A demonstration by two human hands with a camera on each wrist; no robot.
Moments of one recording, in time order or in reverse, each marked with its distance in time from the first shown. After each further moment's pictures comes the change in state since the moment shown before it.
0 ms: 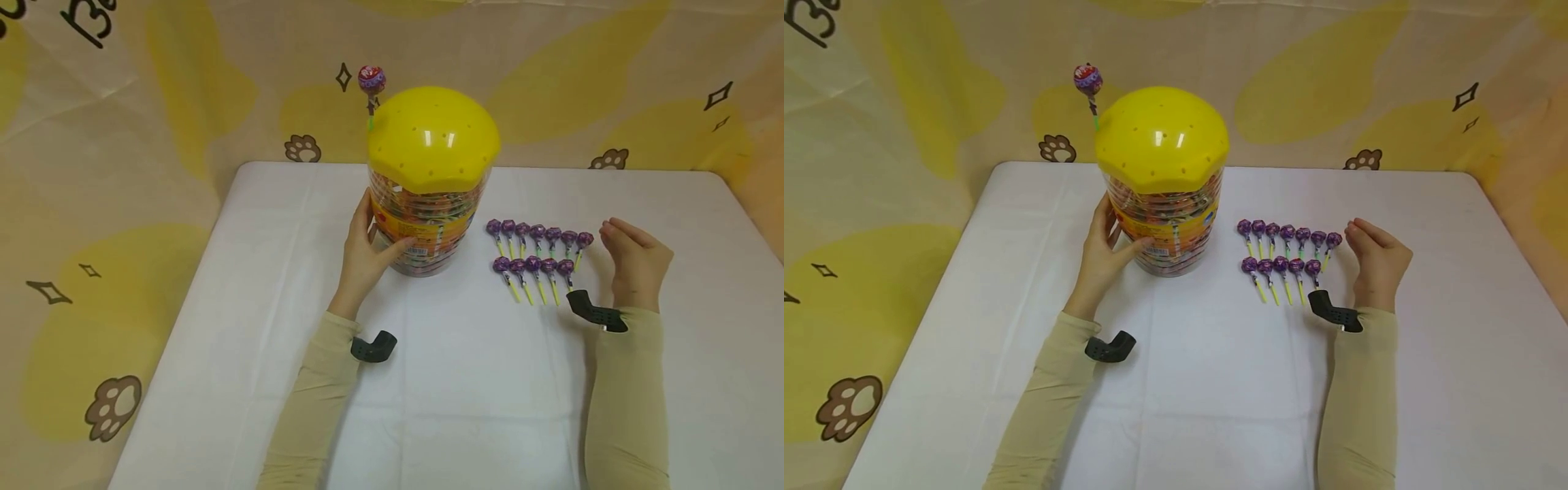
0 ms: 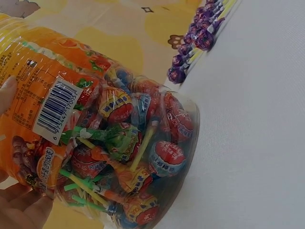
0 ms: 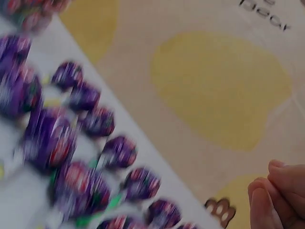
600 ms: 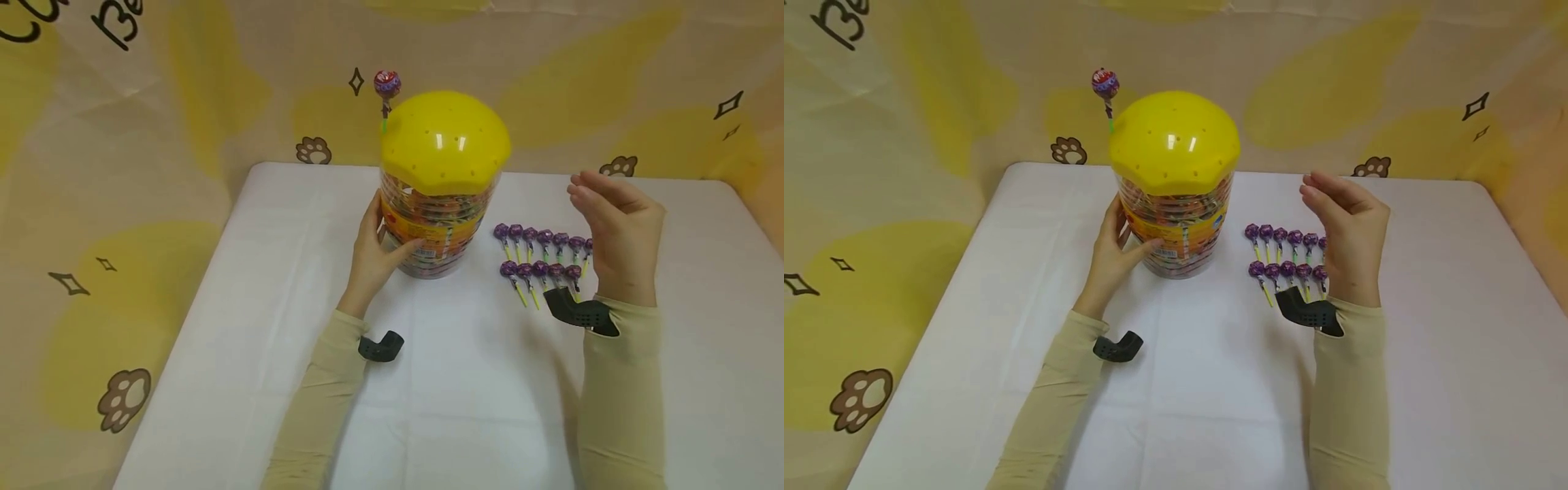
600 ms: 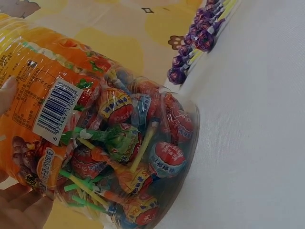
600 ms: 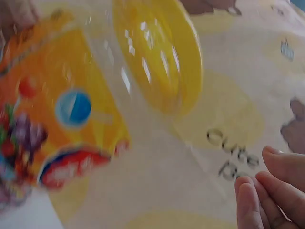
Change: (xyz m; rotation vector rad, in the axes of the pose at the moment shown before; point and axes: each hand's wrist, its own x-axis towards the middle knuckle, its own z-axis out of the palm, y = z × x) left_hand -0.001 0.001 -0.001 0.016 0.001 -0.012; right_hand -0.078 -0.032 0.095 0.152 -0.475 -0.229
